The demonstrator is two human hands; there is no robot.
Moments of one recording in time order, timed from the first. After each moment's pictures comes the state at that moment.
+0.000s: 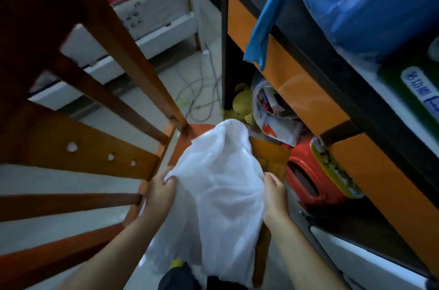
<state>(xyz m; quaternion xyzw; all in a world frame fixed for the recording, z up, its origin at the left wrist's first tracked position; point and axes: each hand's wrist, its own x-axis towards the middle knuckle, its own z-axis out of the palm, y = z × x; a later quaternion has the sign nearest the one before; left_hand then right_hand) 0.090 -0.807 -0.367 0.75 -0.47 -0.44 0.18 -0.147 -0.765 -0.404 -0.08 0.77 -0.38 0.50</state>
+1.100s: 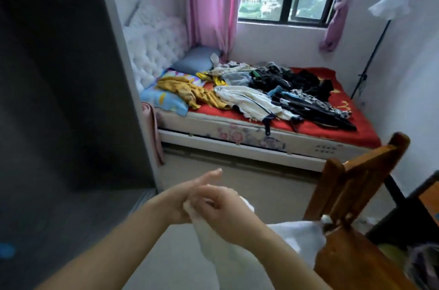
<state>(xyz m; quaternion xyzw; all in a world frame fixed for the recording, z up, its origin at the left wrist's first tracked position) 0.434 -0.390 0.037 0.56 -0.25 -0.64 0.46 0.299 -0.444 0.045 -0.87 0.16 -0.15 0.44</state>
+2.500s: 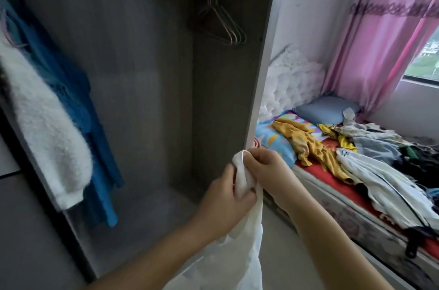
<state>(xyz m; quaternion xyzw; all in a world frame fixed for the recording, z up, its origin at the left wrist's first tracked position) 0.570 -0.370 0.087 0.81 -0.21 0.01 0.54 0.571 -0.496 0.129 -0.87 0.02 -0.10 0.48</state>
